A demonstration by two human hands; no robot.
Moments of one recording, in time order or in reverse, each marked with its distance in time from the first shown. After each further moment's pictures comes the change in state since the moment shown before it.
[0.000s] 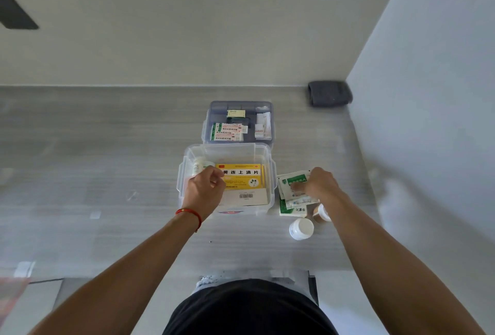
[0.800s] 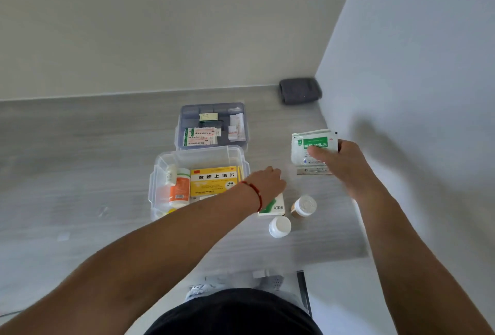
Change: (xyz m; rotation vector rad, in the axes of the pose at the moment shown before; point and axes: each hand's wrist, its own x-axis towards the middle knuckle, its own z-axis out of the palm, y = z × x) left_hand 0.000 0.123 0.121 1.119 -0.667 0.838; right_hand -0.047 0.040 -0.099 0.714 0.178 -0.221
